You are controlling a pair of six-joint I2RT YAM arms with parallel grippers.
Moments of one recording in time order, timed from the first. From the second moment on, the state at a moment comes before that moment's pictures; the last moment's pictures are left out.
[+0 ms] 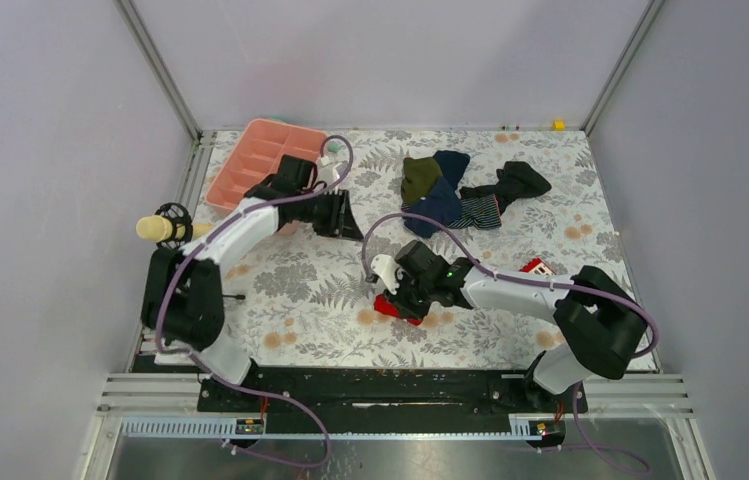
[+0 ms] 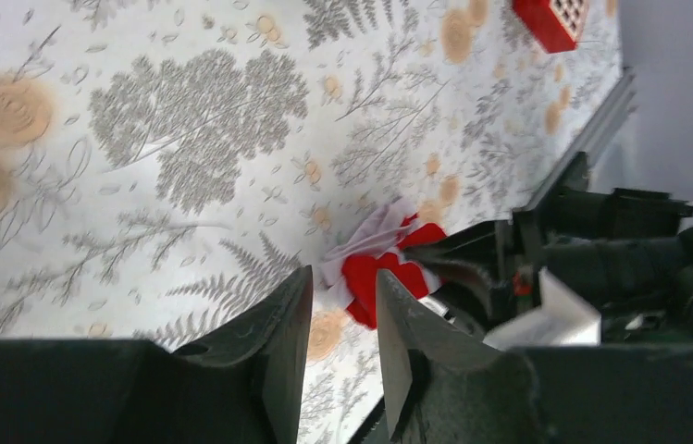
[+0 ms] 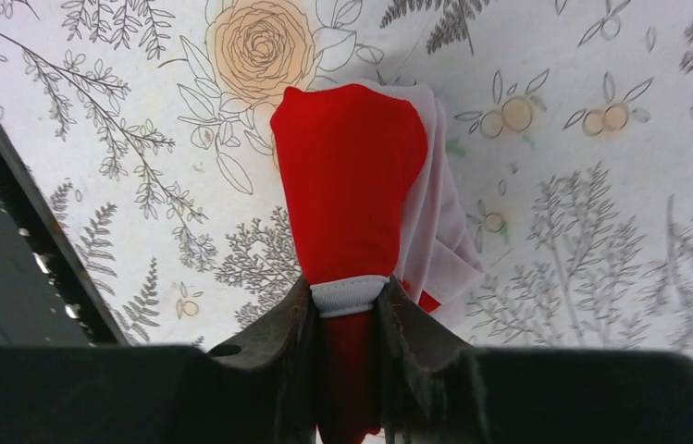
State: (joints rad) left arm -0.33 1.70 1.27 -0.55 0.74 -0.23; right arm 0.91 1.55 0.85 -0.35 -0.20 -0.28
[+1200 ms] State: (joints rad) left arm -0.92 1.46 0.27 0.71 0.42 1.09; right arm 0.51 1.97 0.91 -0.25 -1.11 0.16
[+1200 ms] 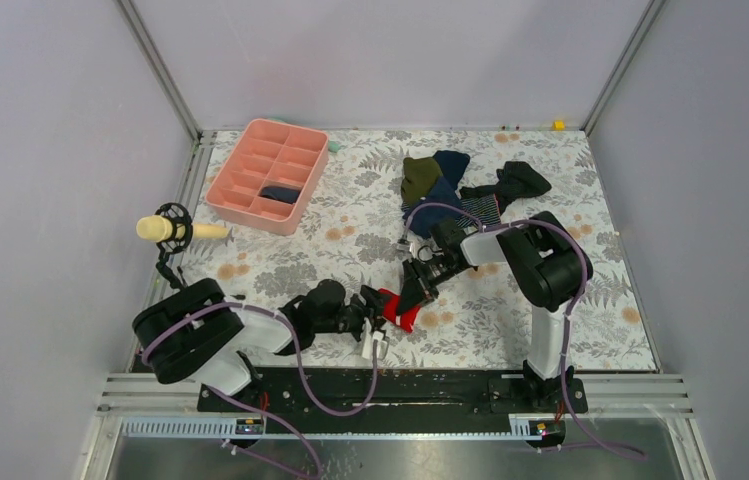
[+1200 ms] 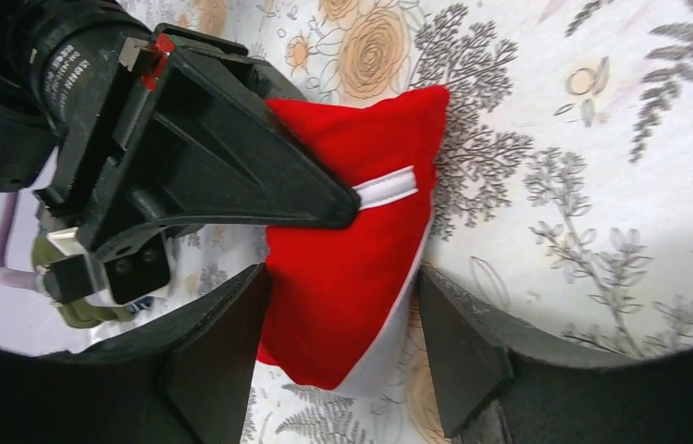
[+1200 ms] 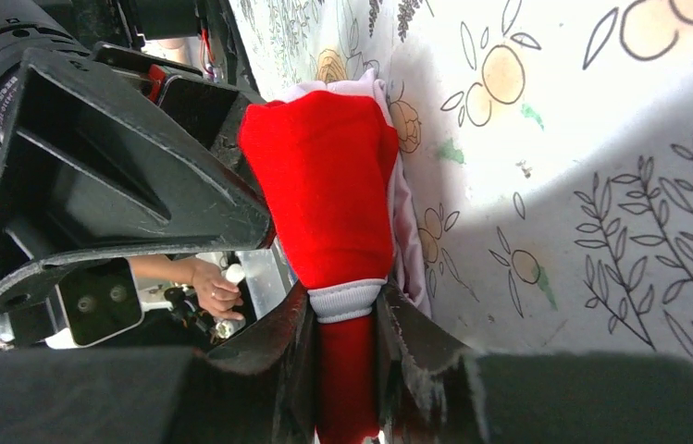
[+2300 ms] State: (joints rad) left arm -1.06 1.71 0.44 0.70 0.07 1.38; right arm 0.42 2.04 0.98 -0.38 -1.14 0.14
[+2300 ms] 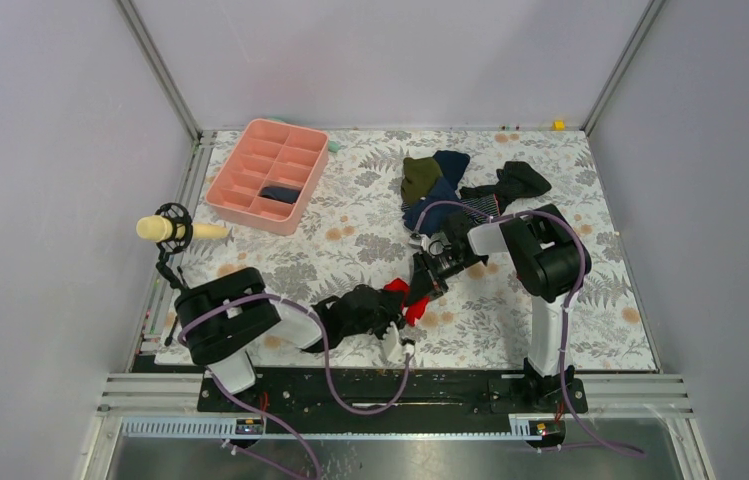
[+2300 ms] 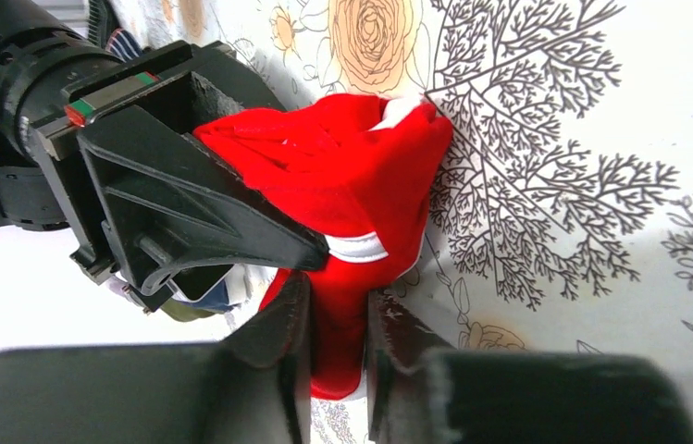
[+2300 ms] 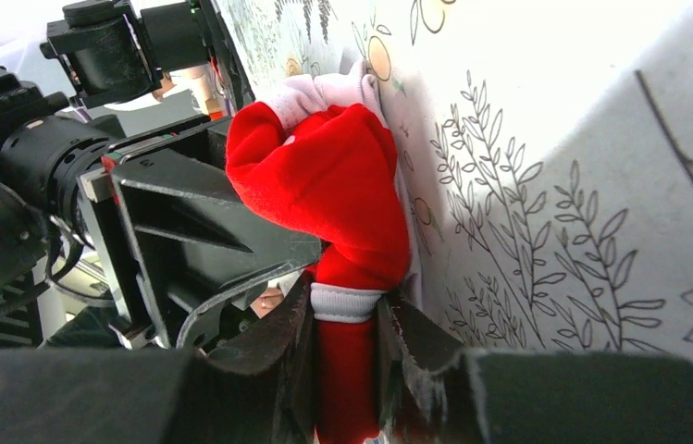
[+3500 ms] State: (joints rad) left arm -0.77 1.74 1.32 -0.70 0.32 1.07; right arm 0.01 1.18 1.44 -0.87 -0.86 0.03
